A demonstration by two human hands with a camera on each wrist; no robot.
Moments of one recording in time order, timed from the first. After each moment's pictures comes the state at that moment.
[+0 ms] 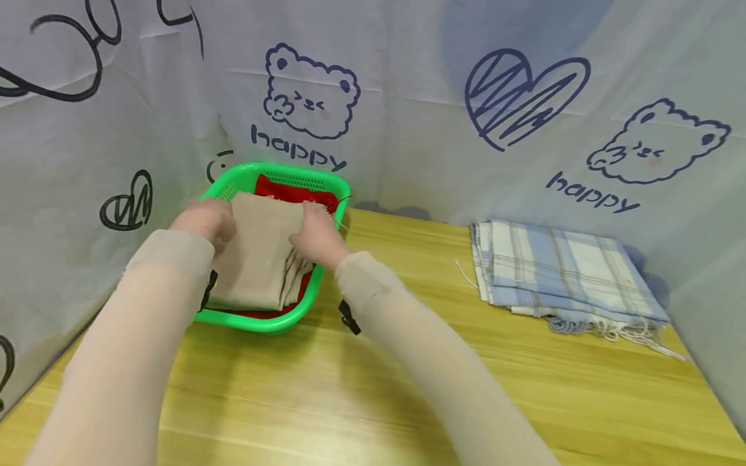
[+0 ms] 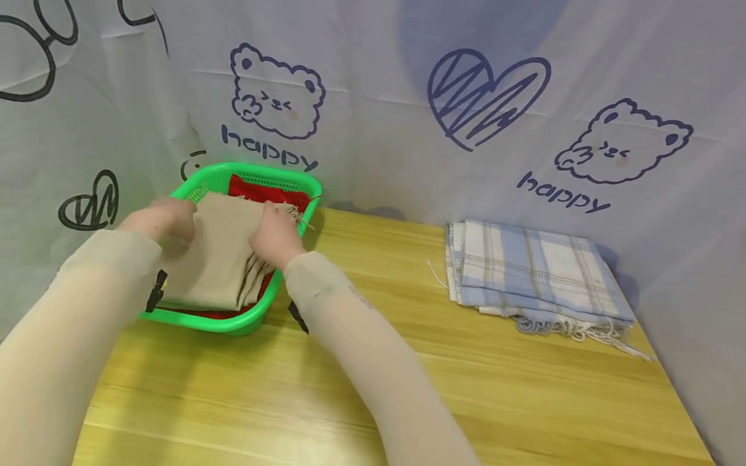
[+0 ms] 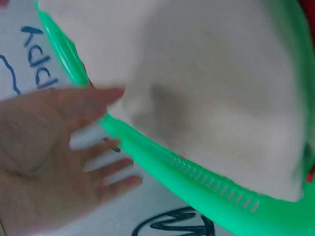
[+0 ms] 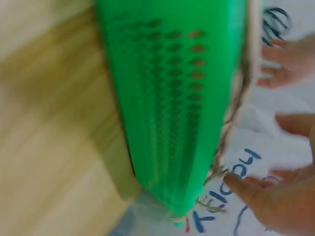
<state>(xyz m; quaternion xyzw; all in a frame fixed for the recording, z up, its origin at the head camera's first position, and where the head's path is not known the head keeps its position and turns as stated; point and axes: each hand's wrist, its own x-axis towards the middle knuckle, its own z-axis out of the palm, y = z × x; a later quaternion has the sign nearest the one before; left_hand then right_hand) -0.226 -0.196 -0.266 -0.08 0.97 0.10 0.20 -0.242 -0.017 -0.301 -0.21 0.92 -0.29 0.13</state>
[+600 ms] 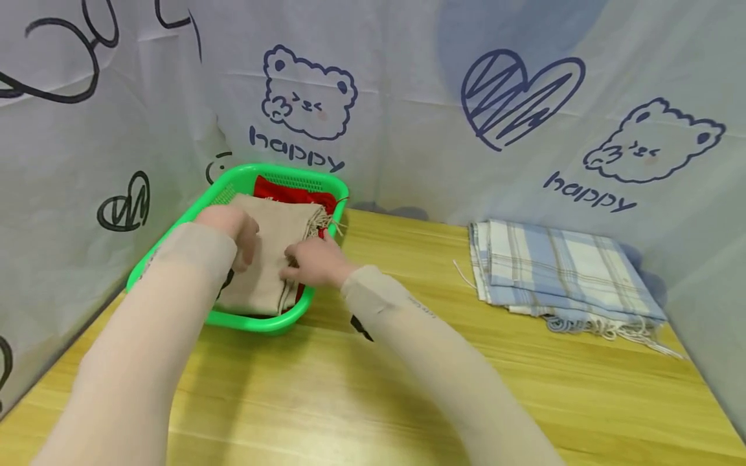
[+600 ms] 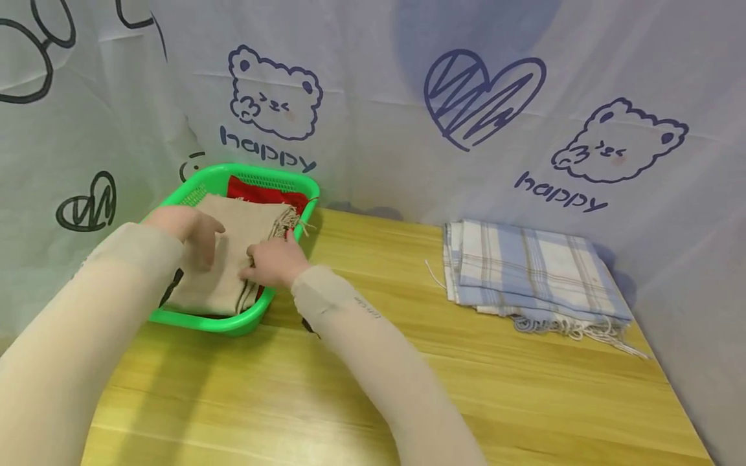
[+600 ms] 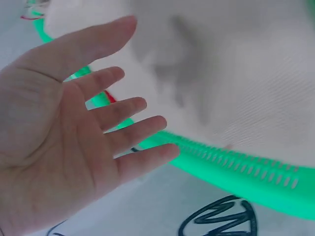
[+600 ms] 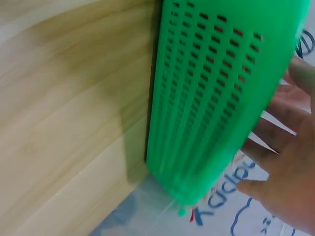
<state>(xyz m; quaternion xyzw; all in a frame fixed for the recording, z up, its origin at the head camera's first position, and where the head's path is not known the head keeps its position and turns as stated) -0.230 -0.164 -0.260 -0.02 0.95 0.01 0.32 -0.232 -0.003 -0.320 -0.38 0.92 -0.02 0.09</state>
